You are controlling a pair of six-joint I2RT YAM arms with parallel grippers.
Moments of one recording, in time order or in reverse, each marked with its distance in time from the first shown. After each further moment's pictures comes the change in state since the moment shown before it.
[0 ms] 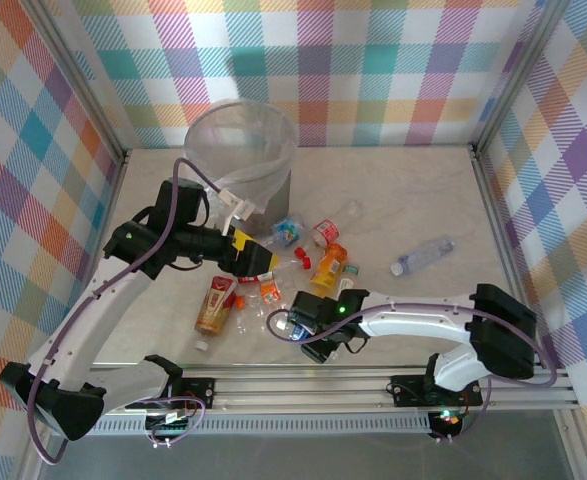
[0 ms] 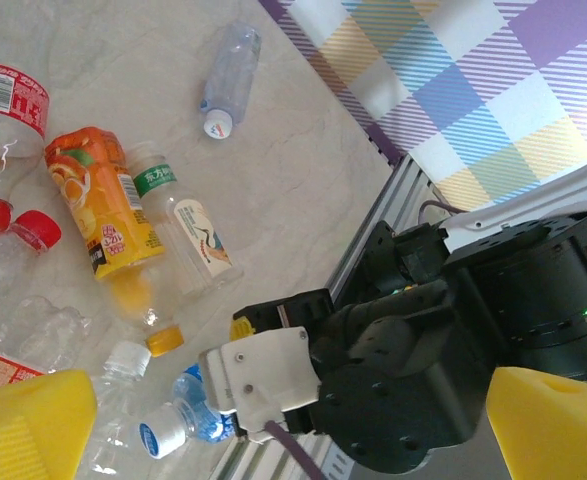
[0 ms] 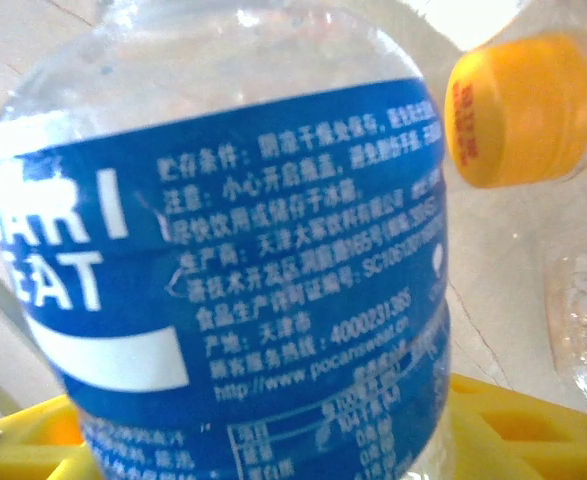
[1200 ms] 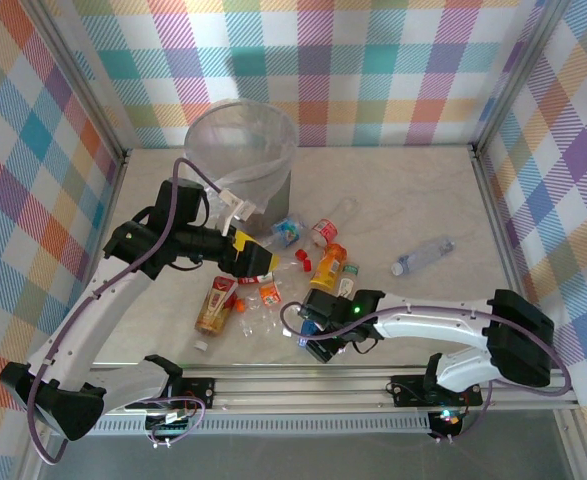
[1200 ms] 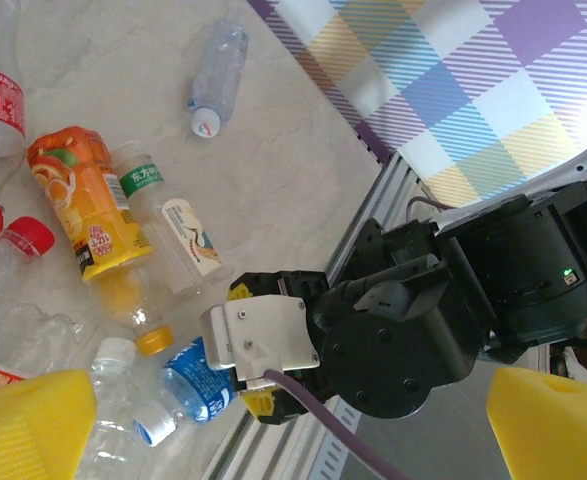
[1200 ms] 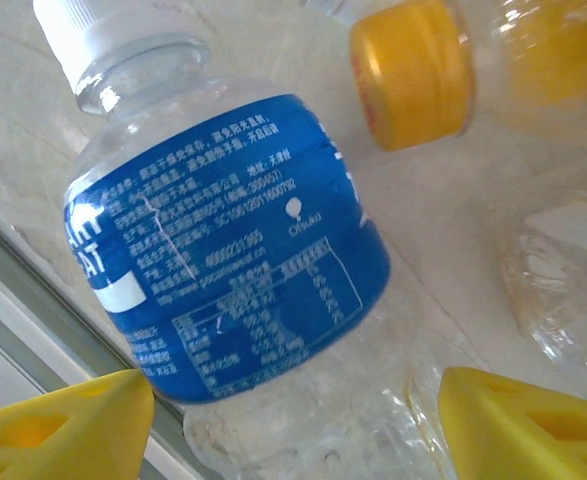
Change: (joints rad) left arm 0.000 0.000 0.000 -0.005 0.023 0.004; right arm -0.031 -0.068 -0.083 0.034 0.013 0.070
